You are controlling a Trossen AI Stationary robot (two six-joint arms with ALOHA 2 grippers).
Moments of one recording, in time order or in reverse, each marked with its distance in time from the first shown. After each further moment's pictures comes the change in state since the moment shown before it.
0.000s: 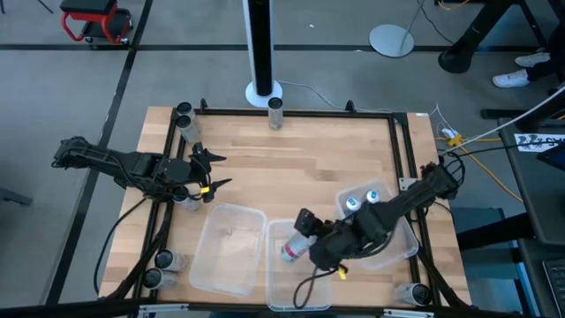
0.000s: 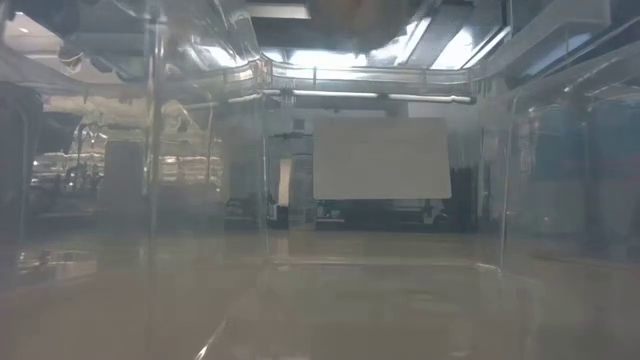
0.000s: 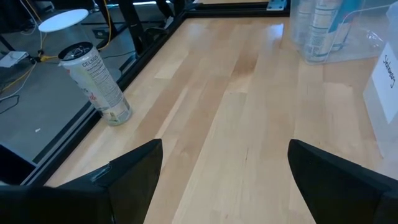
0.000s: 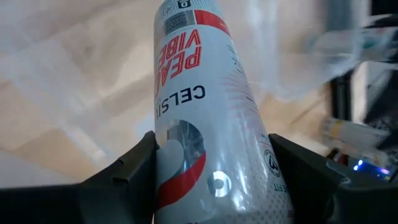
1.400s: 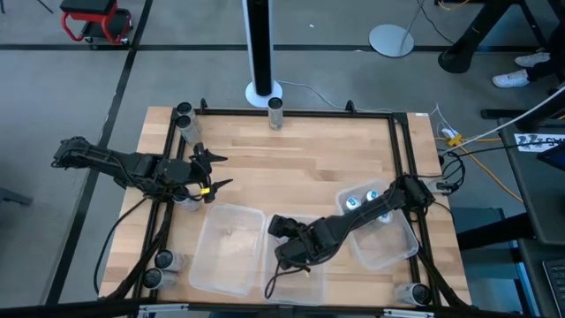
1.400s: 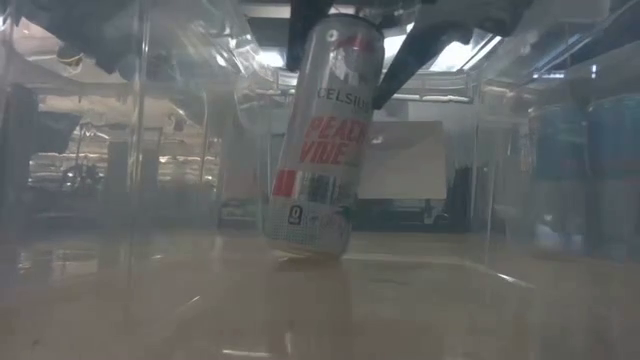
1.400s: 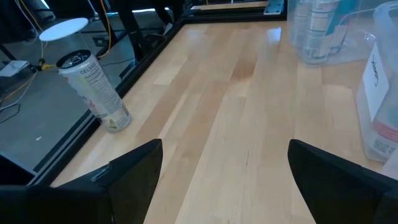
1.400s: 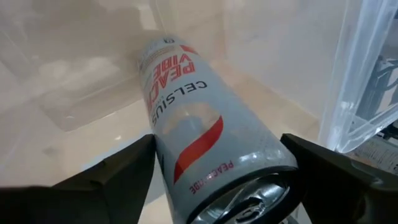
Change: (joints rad) left arm 0.000 0.000 -0.023 0.052 0.000 0.037; right arm -0.074 0.249 0.000 0.148 0.087 -0.140
